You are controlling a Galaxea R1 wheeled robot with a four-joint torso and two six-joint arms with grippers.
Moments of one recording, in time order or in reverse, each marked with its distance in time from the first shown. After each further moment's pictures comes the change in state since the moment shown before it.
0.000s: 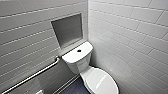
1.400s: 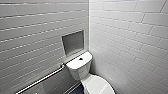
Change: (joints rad) left arm 0.040 0.181 -0.311 0.000 0.035 0.000; right arm -0.031 0.296 -0.390 -0.068 -0.034 0.000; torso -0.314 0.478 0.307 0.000
